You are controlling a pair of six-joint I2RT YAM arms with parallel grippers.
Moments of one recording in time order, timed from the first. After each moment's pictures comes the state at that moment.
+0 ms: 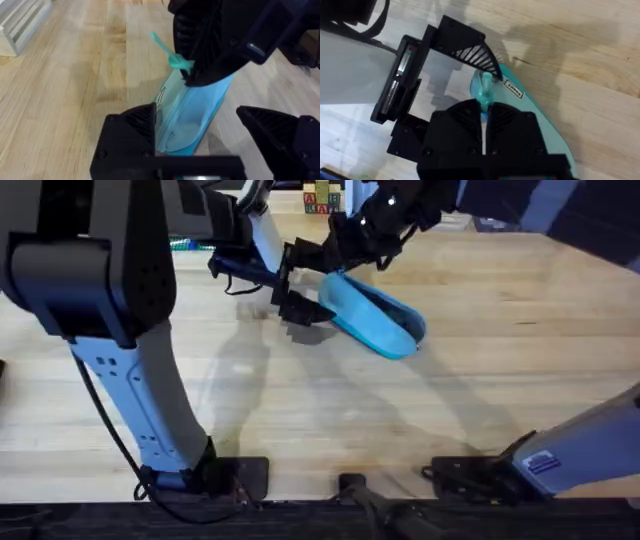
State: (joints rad) left arm -0.10 2.13 1.36 -0.95 1.31 1.57; right arm 0.59 1.79 1.55 -0.84 -0.03 0.36
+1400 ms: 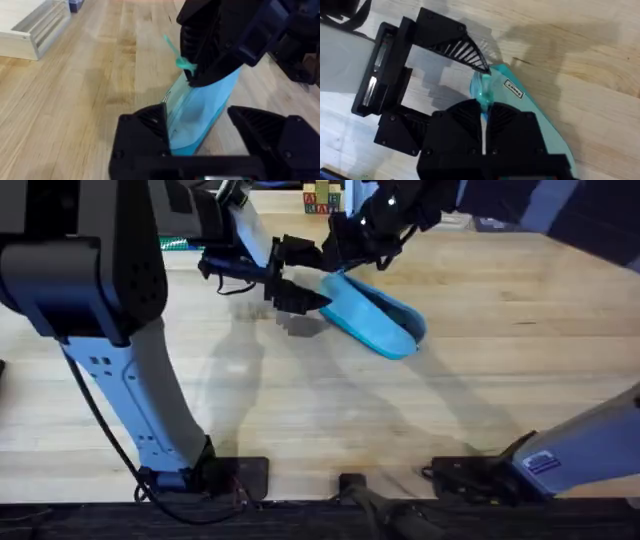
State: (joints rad) left arm -0.05 2.13 1.36 -0.97 1.40 1.57; right arm 0.59 1.79 1.55 -0.84 -0.03 0.36
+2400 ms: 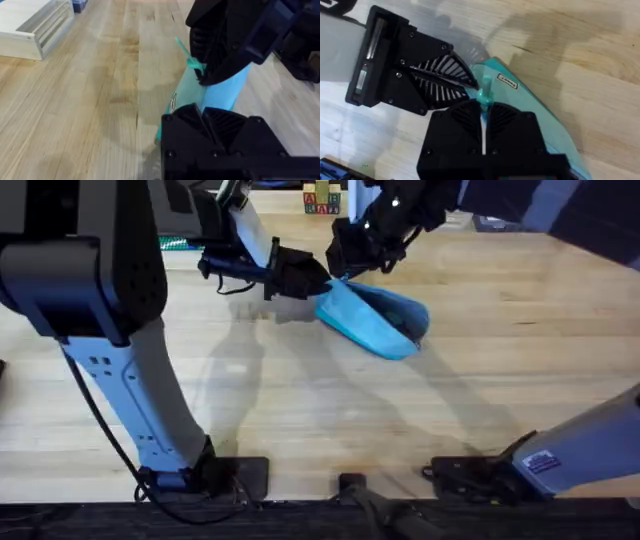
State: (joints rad) left arm -0.05 2.13 1.36 -0.97 1.39 1.58; right arm 0.58 1.79 1.55 -0.90 -0.04 0.36
